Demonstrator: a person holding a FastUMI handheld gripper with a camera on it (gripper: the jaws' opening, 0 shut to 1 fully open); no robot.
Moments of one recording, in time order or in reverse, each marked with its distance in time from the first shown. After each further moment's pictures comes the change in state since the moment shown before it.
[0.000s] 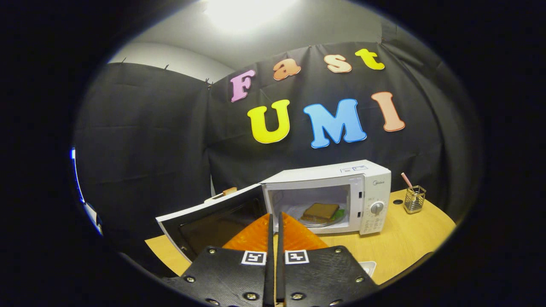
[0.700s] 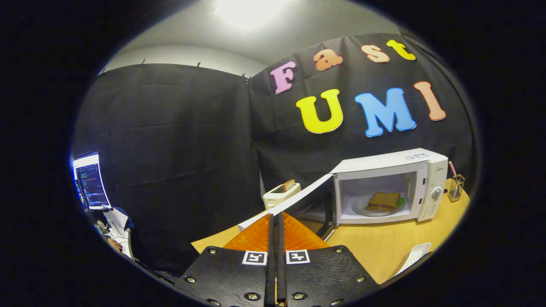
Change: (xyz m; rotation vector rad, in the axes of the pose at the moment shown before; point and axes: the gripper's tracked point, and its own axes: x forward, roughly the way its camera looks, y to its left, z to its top) arm 0.000 0.166 -0.010 0.025 0.062 0.285
